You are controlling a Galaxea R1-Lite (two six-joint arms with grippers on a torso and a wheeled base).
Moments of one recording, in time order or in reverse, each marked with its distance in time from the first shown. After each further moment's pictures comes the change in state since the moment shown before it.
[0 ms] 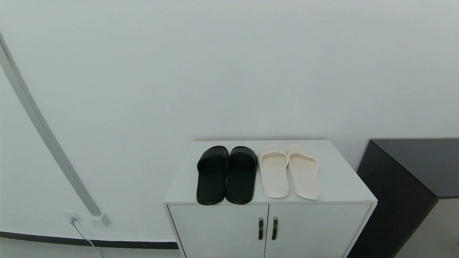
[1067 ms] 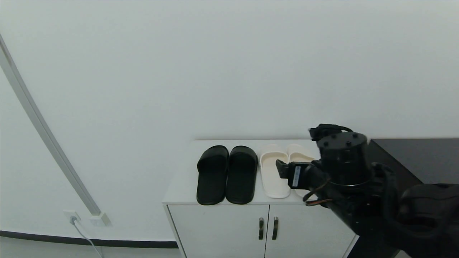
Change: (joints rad) left arm 0.000 0.000 0.000 0.001 -0.001 0.001; right arm 0.819 1.589 -0.649 -0.574 -0.695 0.342
